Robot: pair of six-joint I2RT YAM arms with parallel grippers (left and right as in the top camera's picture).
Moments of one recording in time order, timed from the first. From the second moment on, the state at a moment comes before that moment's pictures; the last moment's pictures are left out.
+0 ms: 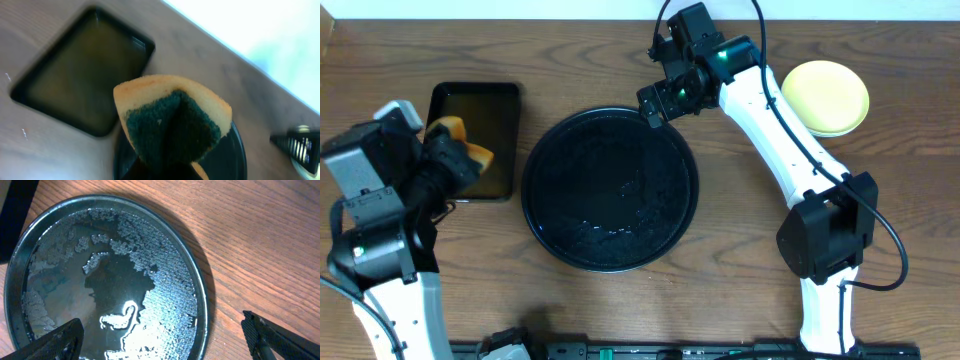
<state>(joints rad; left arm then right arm) 0.35 1.05 1.20 -0.89 0.29 -0.33 0.47 2.16 2.07 -1.06 -0.22 0.06</state>
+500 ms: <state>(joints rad) 0.23 1.38 1.16 -0.63 0.09 -0.35 0.47 2.16 2.07 -1.09 -0.22 0.06</state>
